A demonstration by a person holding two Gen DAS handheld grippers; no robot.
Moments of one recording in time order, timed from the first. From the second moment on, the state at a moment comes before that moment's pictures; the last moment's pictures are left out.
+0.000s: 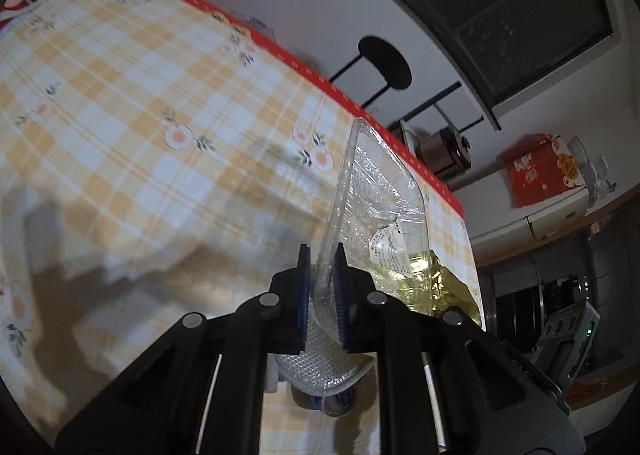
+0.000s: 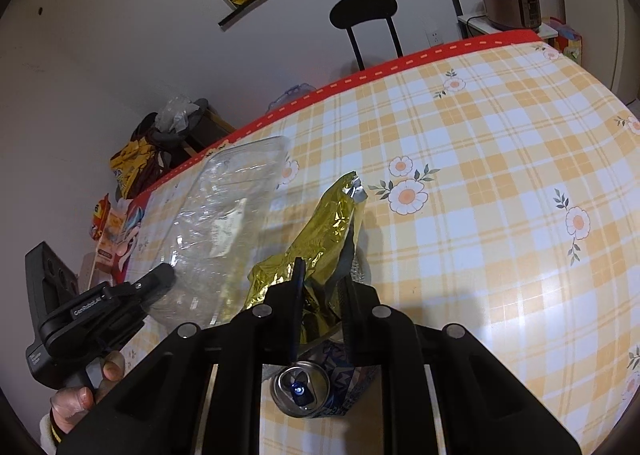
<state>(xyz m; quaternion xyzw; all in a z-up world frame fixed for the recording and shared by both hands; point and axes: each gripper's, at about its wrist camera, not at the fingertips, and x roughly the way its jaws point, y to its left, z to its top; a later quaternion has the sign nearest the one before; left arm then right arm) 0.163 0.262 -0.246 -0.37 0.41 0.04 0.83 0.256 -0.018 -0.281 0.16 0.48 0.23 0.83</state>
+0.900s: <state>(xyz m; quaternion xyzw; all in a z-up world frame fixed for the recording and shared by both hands) 0.016 0.268 -0.175 -0.34 0.34 0.16 0.86 0.203 -0.123 -0.218 0.12 0.39 0.24 0.88</state>
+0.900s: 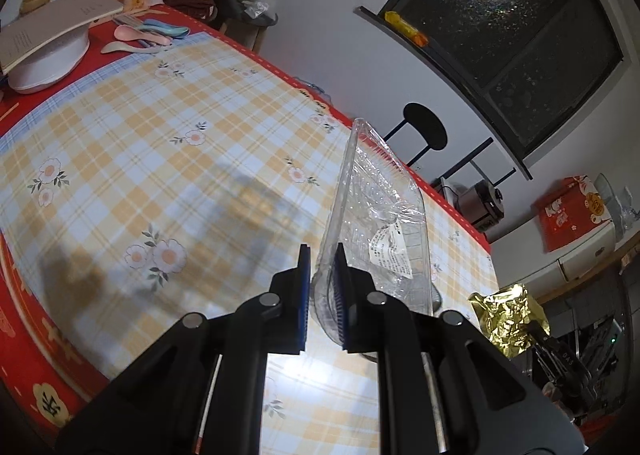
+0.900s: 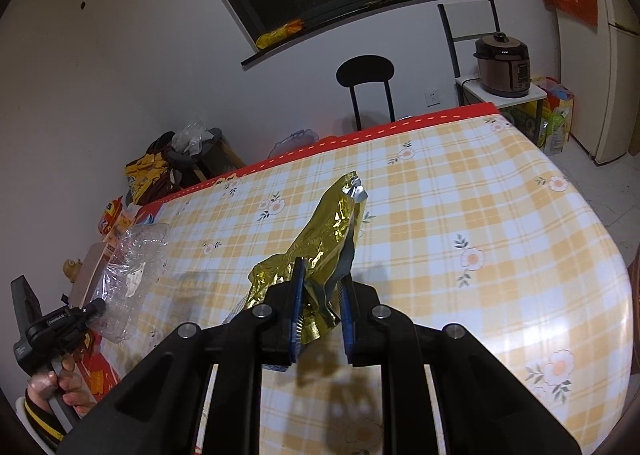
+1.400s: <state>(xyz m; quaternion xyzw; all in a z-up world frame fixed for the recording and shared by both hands) 0.058 0.167 -0.155 -0.32 0.35 0.11 0.88 0.191 -0.257 -0.227 0.16 0.38 0.18 0.89</state>
